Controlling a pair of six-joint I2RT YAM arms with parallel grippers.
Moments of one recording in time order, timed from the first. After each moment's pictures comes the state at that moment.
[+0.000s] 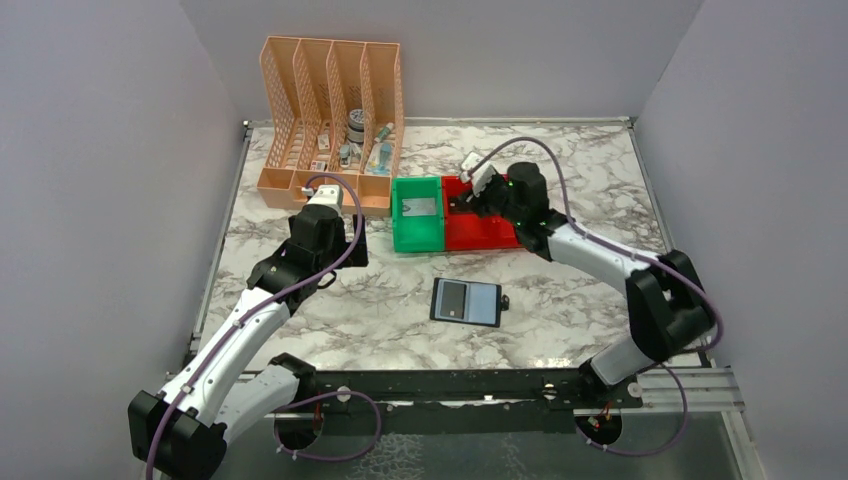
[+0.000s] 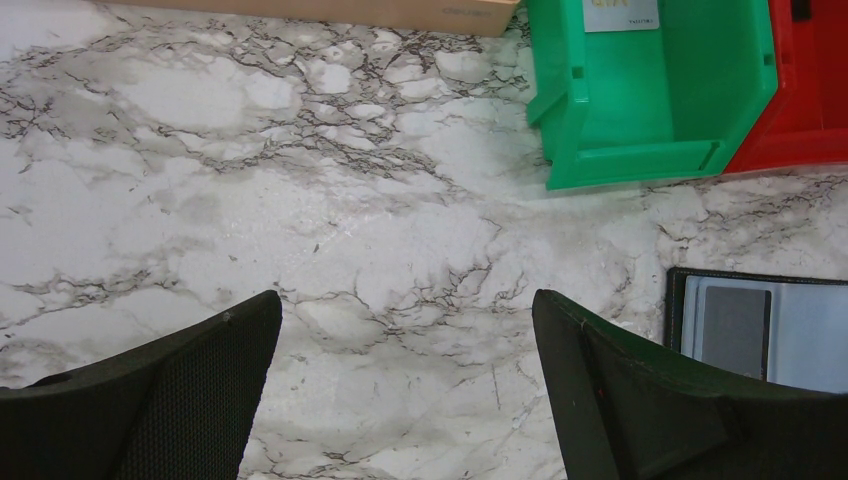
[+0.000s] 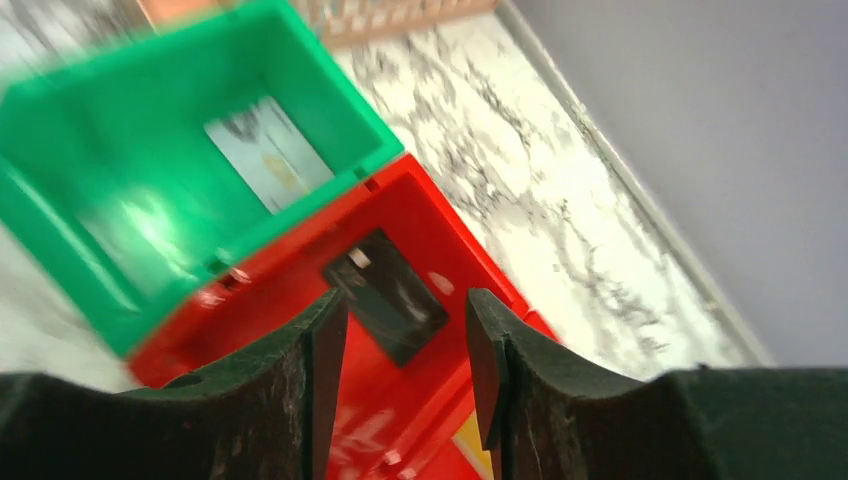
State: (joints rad) left arm -0.44 0.92 0.79 -0.55 -0.24 -0.32; right arm 0.52 1.64 1.02 0.24 -0.16 -0.64
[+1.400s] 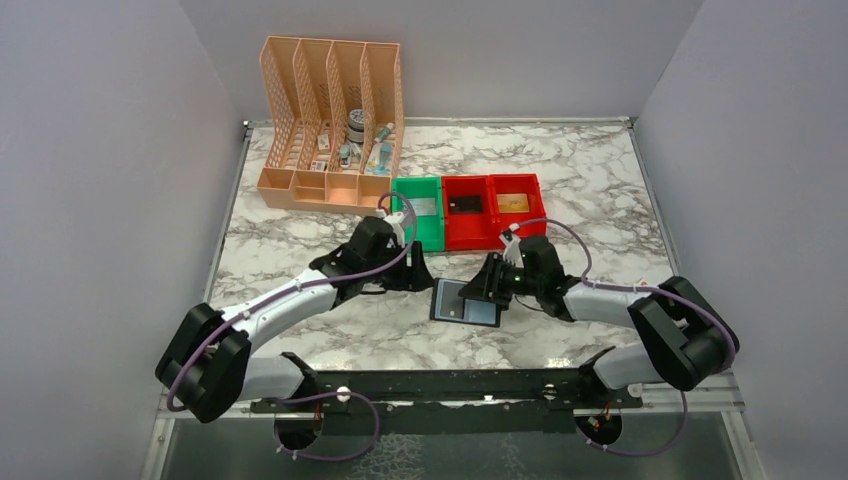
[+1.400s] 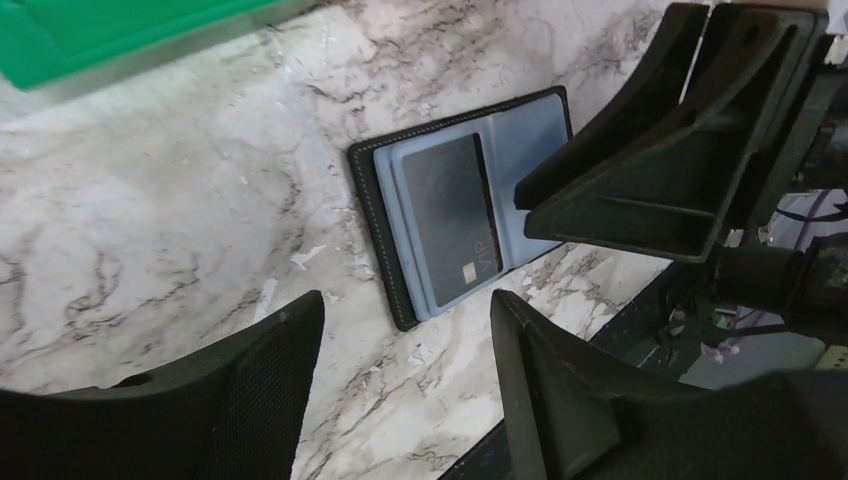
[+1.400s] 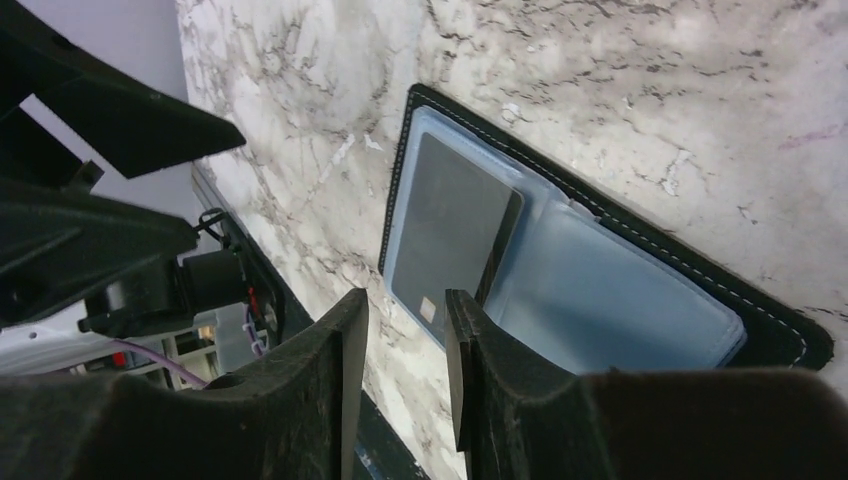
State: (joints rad) left arm -0.64 1.23 0.67 -0.15 0.27 -0.58; right arm 0.55 1.38 0.39 0.39 -0.51 0.84
